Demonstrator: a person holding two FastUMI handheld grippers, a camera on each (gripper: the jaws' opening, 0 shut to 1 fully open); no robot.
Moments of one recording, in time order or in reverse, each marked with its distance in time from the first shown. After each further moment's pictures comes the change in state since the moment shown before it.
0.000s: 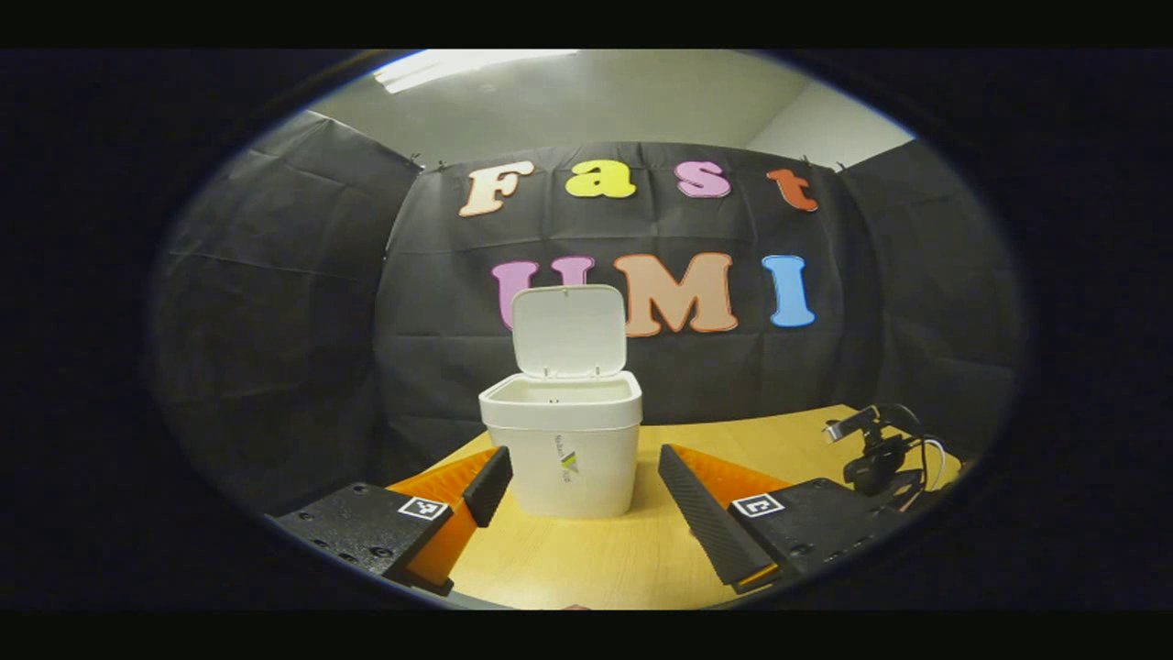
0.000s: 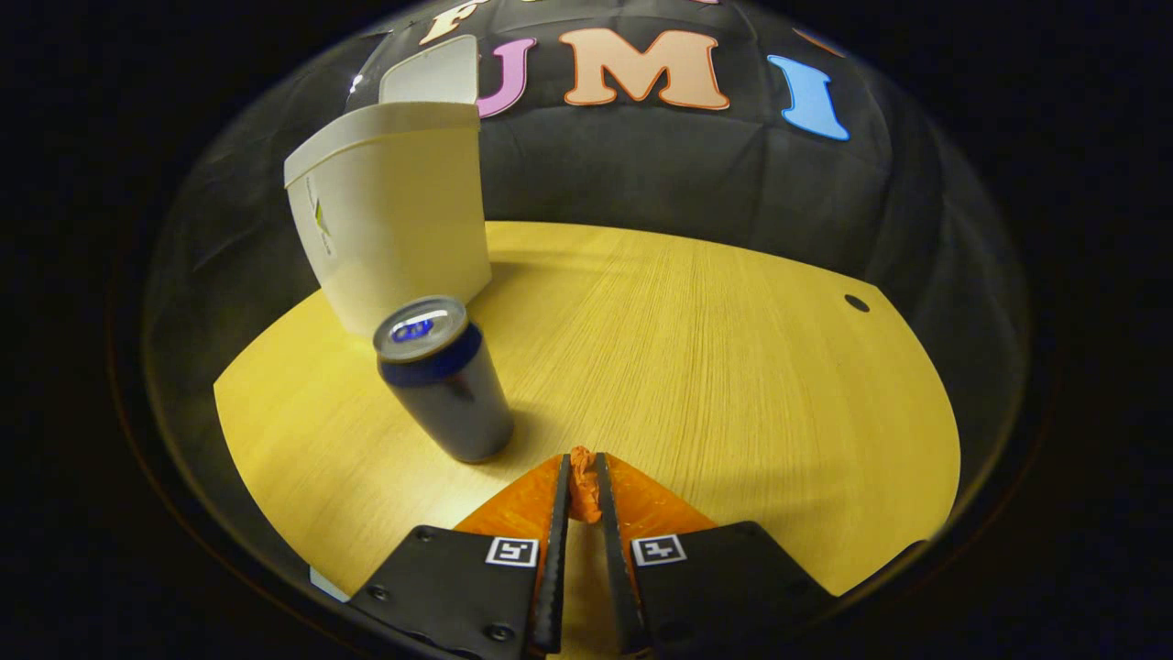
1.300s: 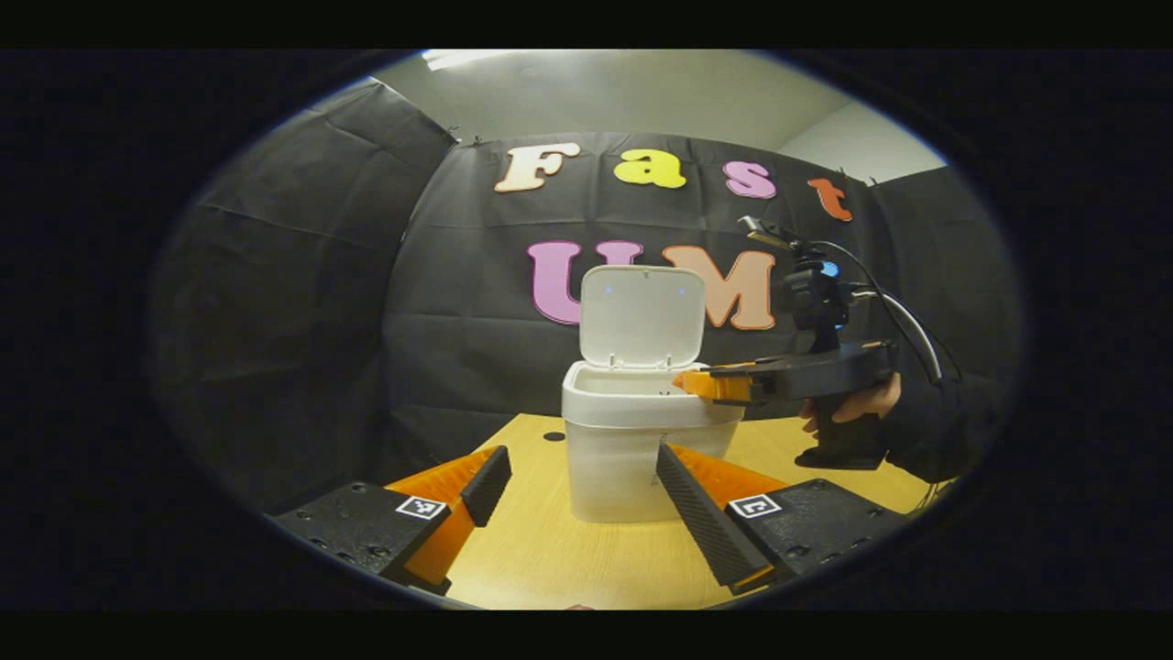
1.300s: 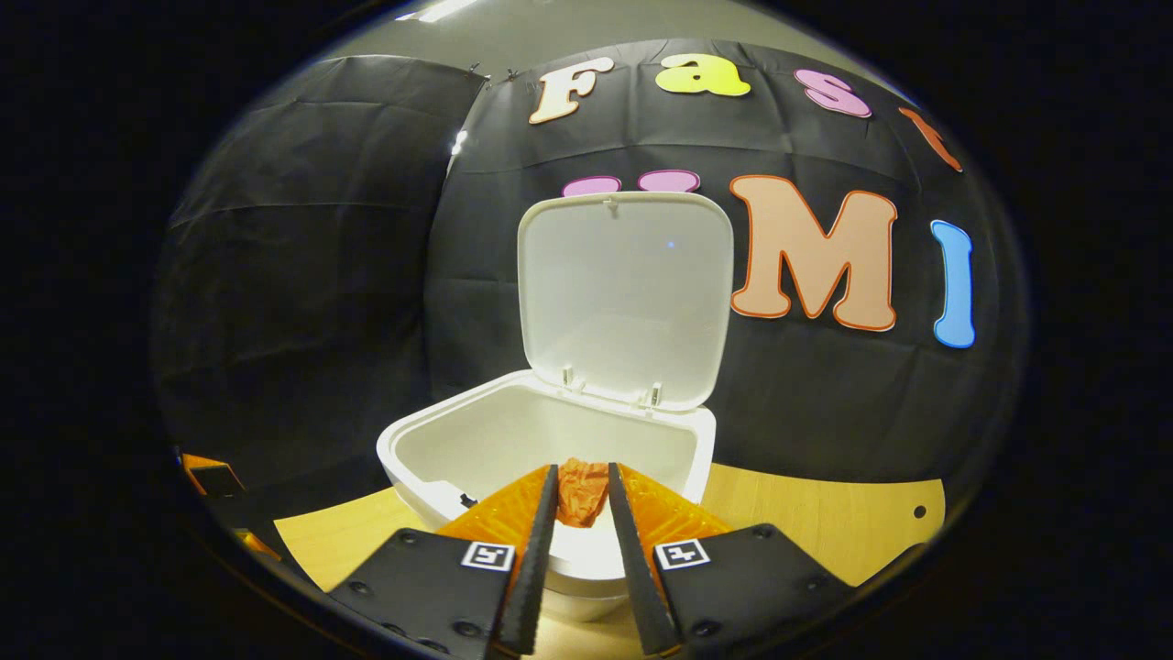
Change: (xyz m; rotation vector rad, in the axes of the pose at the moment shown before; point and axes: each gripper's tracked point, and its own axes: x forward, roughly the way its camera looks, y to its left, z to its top) left arm 0.035 0.117 -0.032 -0.070 0.036 -0.016; right arm -0.016 0.230 0.323 -0.156 -0.416 0.193
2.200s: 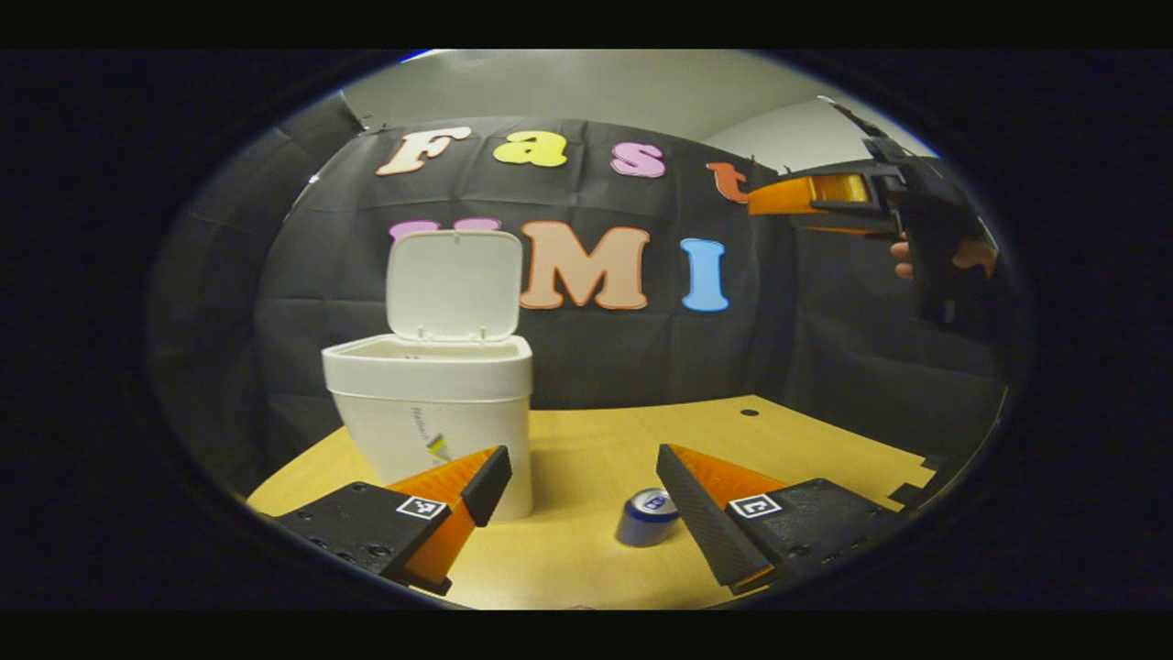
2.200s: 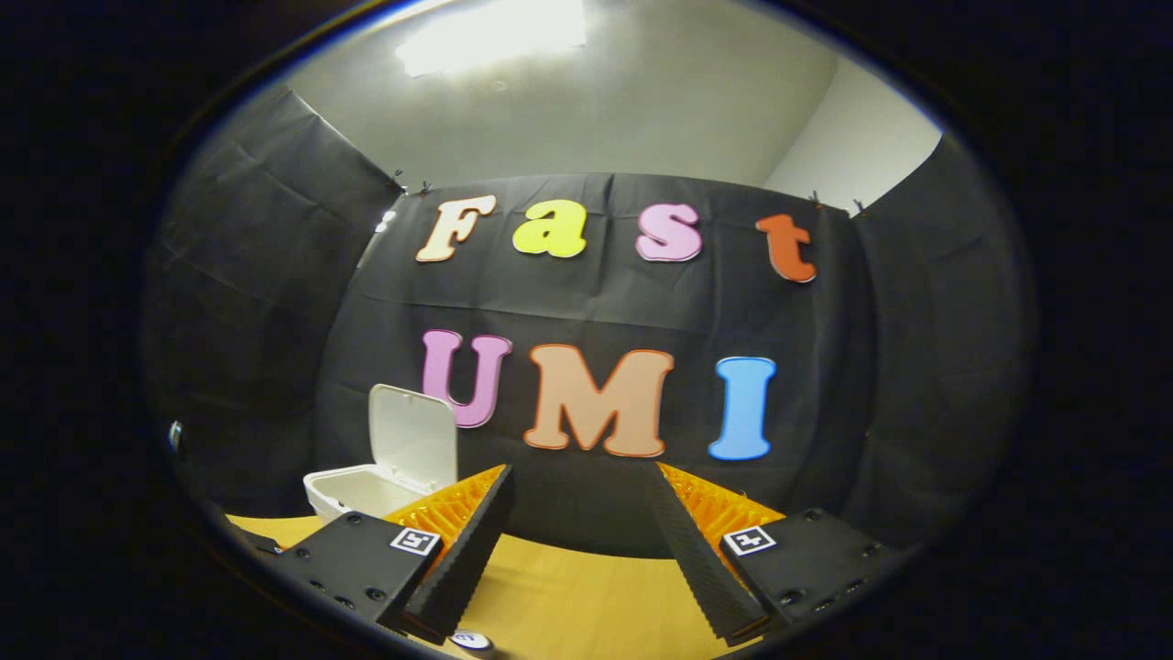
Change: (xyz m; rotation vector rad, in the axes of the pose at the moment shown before) left arm 0.029 -0.208 -0.064 0.019 0.042 -0.322; right arm -0.303 -0.231 0.066 0.000 -0.416 -0.437
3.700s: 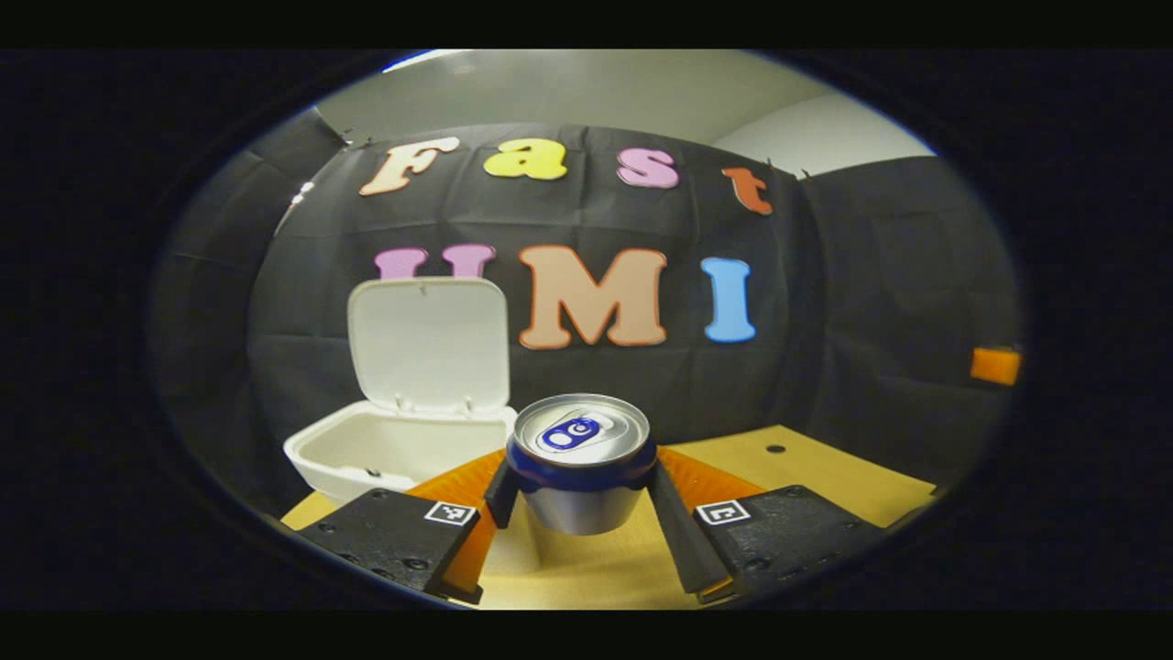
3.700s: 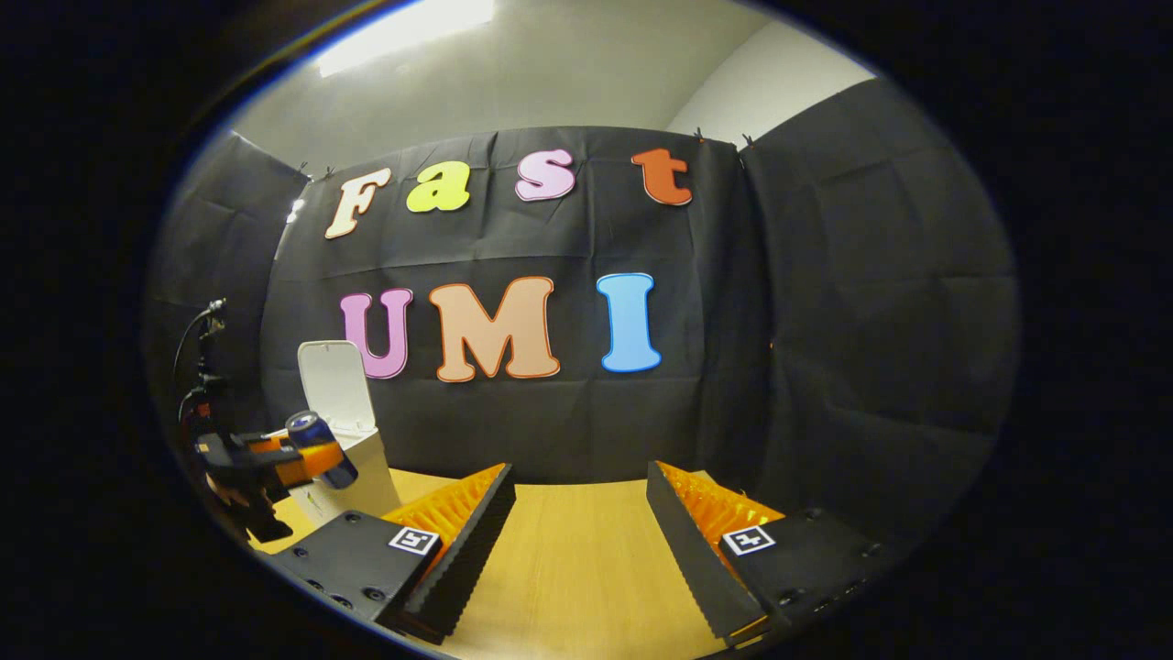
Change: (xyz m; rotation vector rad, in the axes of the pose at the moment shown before) left arm 0.080 0.053 0.139 0.019 -0.124 0.102; right arm -0.095 -0.097 -0.108 0.192 0.204 -0.167
